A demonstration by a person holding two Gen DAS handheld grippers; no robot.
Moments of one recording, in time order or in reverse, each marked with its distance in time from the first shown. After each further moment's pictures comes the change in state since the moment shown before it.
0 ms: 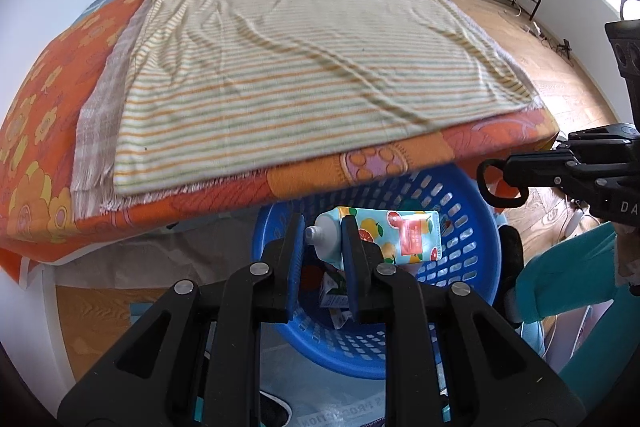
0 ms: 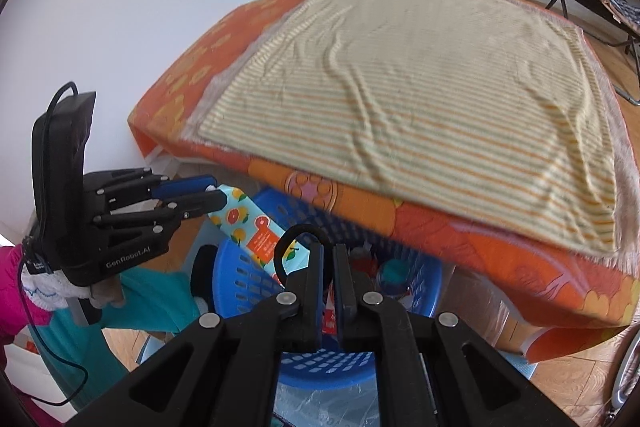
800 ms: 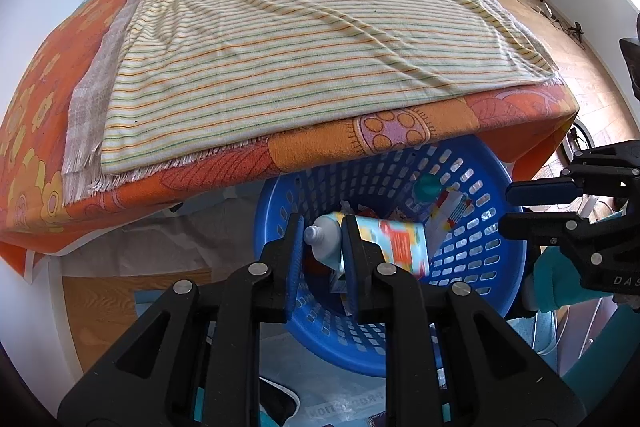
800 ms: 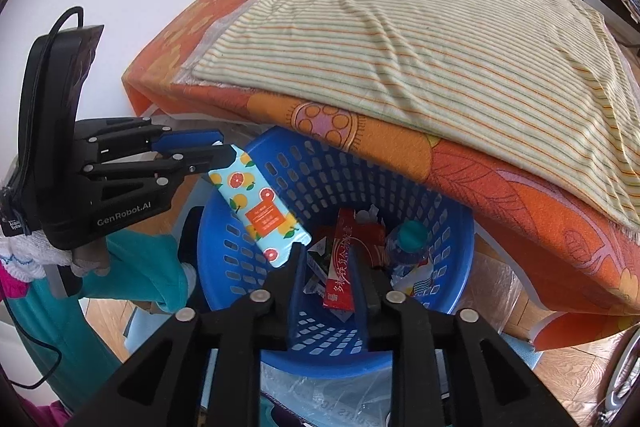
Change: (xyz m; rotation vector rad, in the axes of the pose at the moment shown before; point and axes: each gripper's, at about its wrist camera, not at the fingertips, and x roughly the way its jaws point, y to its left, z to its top) left arm 0.026 0.000 -0.008 0.012 0.074 0.039; right arm 0.042 0.014 -0.023 -0.048 0.102 -0.015
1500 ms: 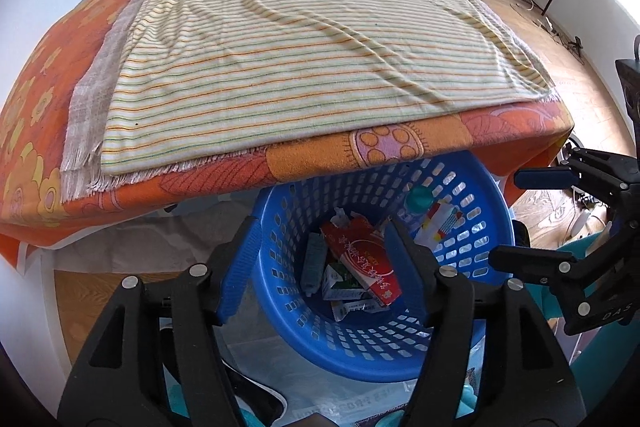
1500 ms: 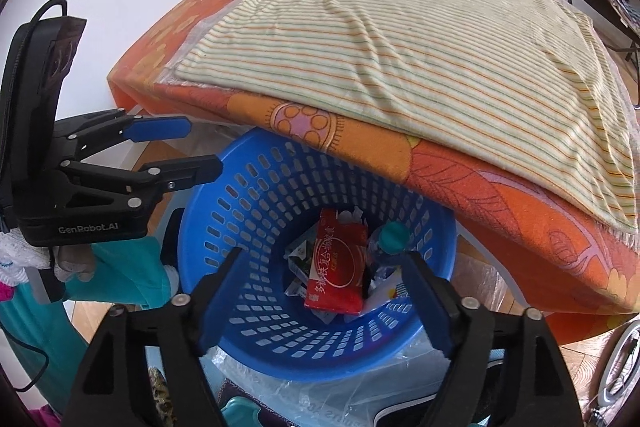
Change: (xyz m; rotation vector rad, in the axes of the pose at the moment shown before) left arm -0.006 0.002 0.004 -0.043 -0.024 -0.022; right arm 0.000 -0.006 -0.001 0.011 -0.015 -0.062
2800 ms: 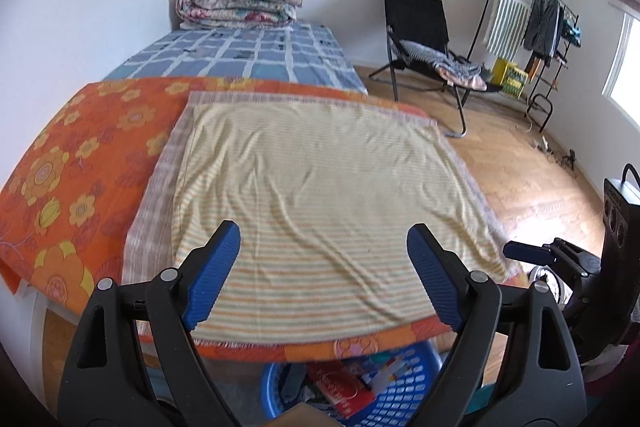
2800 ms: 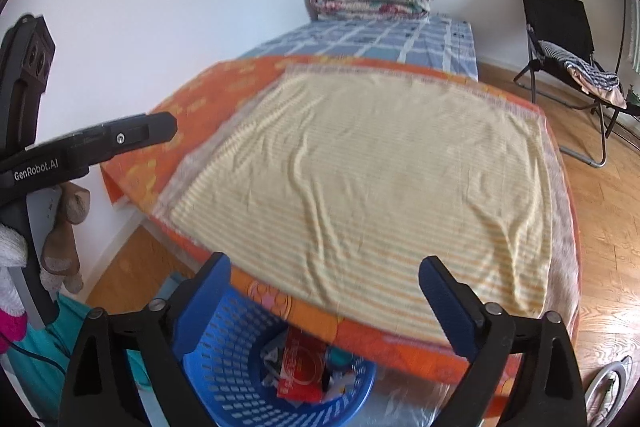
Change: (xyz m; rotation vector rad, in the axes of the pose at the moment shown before) left arm -0.125 0.028 0.120 -0.166 -0.408 -0.025; right arm -0.107 -0.018 0.090 0.001 -0.335 -0.087
